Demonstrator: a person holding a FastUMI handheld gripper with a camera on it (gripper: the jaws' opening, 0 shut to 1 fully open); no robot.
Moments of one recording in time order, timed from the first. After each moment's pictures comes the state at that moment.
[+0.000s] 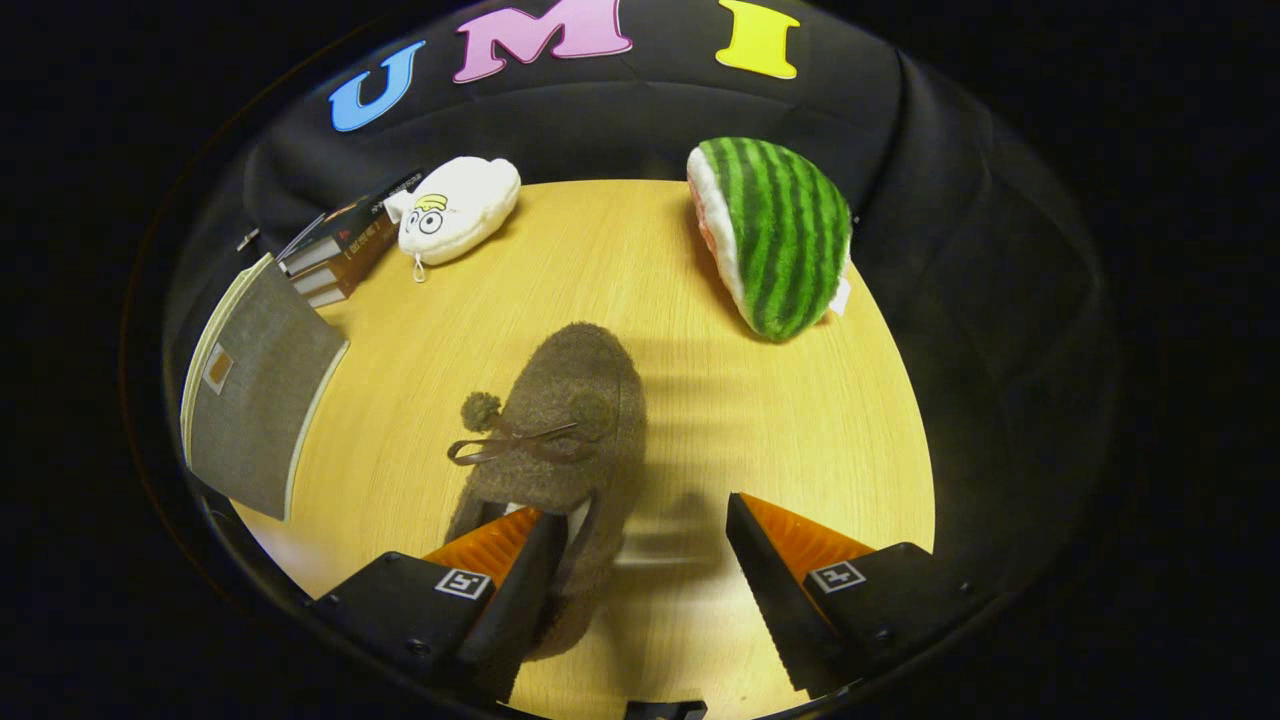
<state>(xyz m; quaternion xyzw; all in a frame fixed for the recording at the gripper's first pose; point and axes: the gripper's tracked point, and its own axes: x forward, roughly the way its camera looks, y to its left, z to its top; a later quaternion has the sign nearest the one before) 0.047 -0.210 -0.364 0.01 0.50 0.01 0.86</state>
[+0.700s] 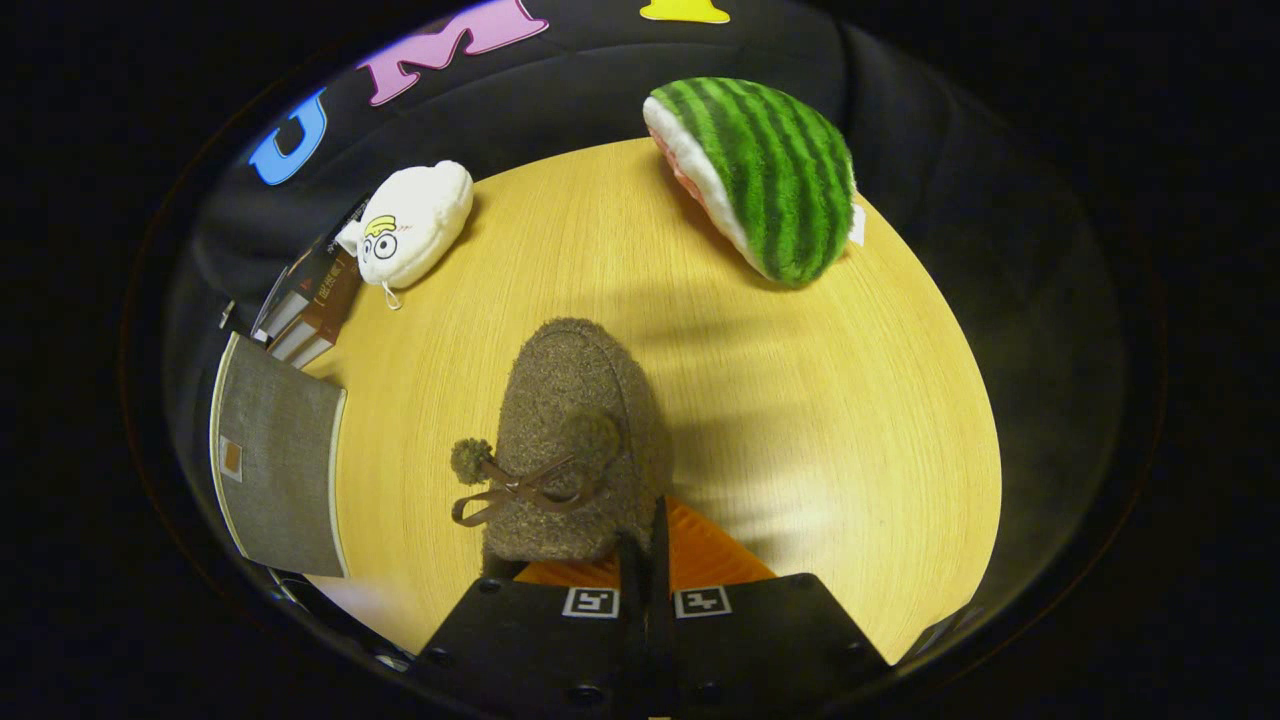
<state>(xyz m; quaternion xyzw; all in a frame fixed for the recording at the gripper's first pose) 0.055 -0.189 -0.381 0.10 0.55 -0.01 0.83</state>
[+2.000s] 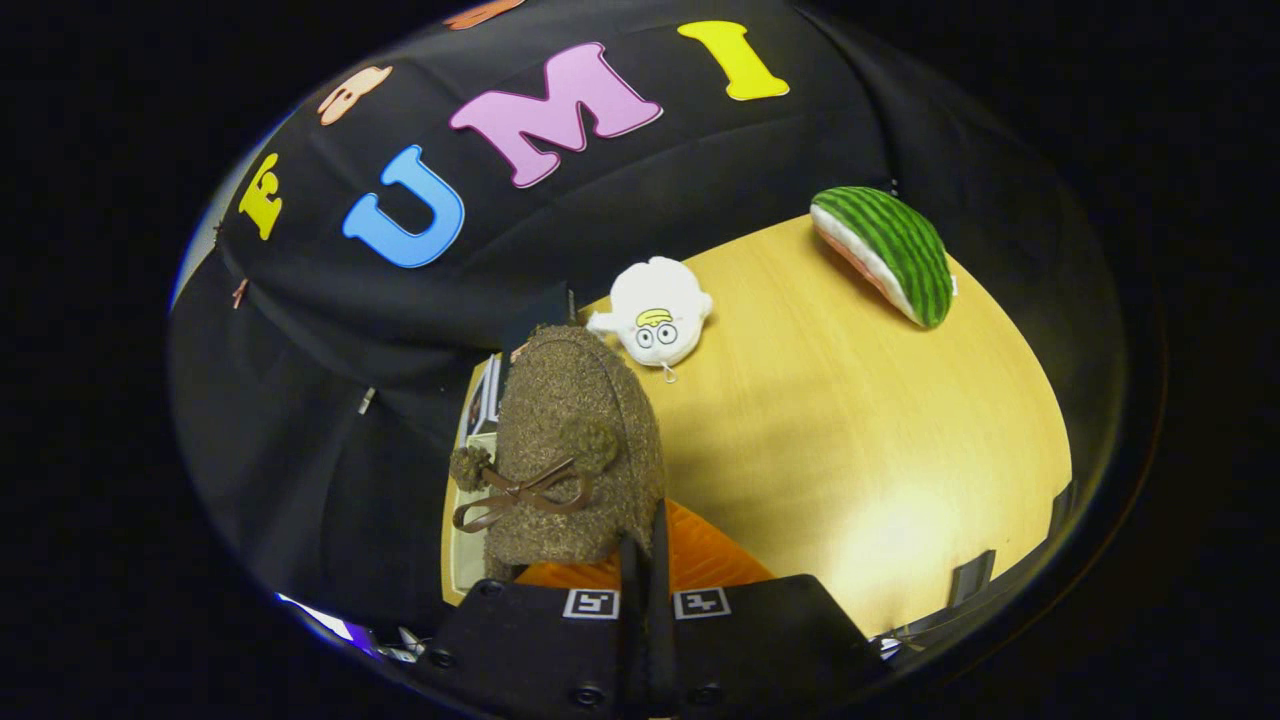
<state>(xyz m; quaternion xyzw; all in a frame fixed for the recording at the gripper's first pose) 0.046 0.046 -0.143 0.27 0.43 0.05 0.86</state>
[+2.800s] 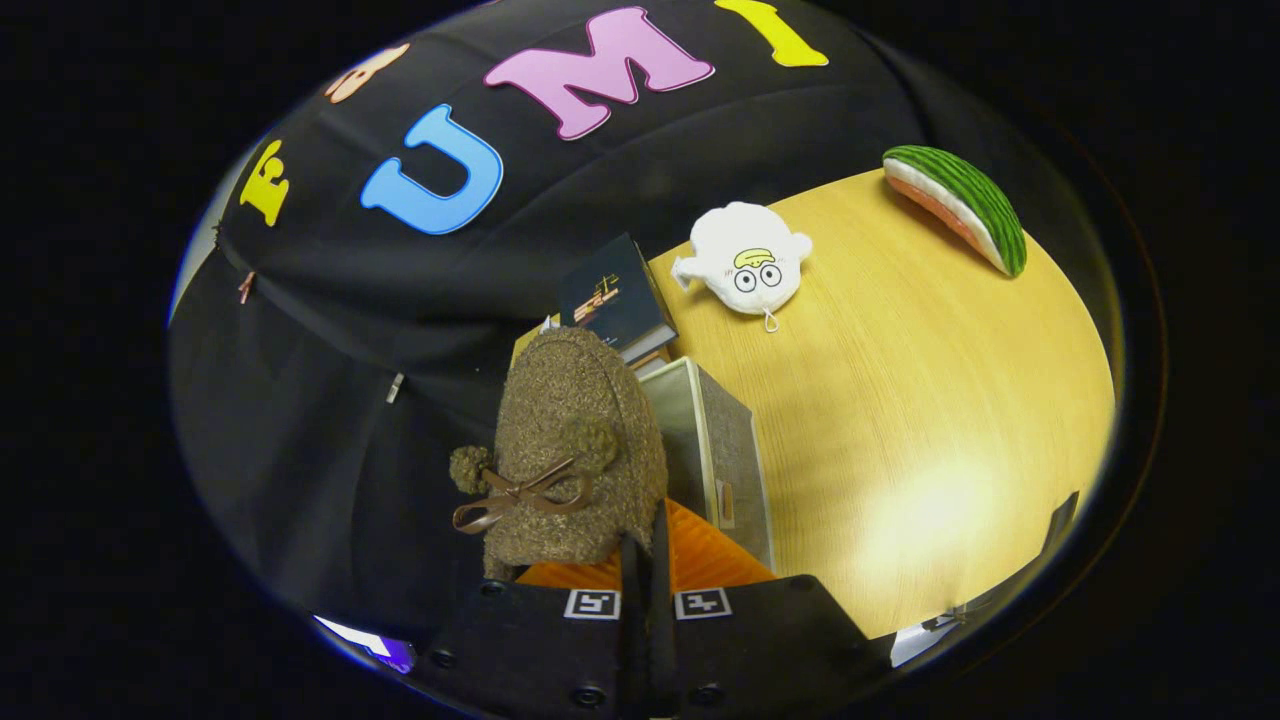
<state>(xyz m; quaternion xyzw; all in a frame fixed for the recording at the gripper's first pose) 0.064 0.166 -0.179 0.28 0.47 0.06 0.84</state>
